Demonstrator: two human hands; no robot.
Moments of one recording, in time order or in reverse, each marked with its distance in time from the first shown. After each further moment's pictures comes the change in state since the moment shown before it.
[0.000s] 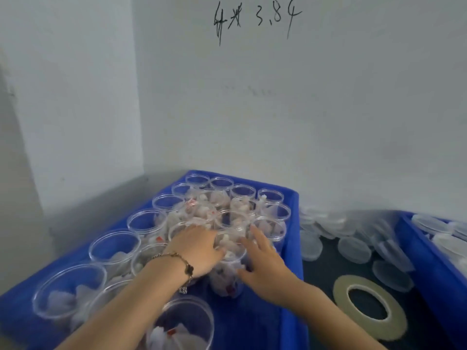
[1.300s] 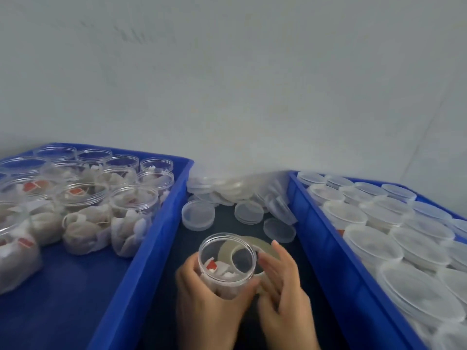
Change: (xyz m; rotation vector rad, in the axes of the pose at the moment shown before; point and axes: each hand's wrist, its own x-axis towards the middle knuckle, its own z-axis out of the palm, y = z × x) left_hand -0.012 0.243 0.200 -1.127 0.557 -0.169; right_hand -0.166 0.162 -0.010 0.502 0.691 0.360
